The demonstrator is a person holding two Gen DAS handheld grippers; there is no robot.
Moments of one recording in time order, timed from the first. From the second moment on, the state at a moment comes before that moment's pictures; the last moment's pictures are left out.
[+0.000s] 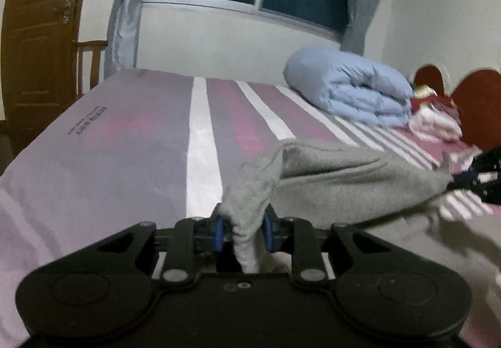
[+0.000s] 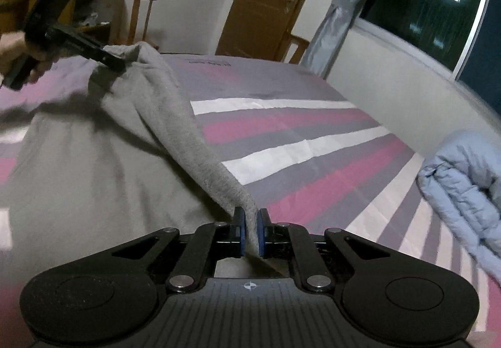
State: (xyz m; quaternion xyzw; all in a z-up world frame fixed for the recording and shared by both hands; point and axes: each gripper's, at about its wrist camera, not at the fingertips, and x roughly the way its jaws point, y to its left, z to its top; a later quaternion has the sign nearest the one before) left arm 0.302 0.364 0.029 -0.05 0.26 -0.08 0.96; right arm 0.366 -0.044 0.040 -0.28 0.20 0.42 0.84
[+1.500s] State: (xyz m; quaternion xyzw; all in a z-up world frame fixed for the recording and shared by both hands) left arm 0.219 0.385 -0.058 -0.48 0.25 0.01 0.84; right arm 0.337 -0.174 -0.054 0.40 0.38 0.22 0.80
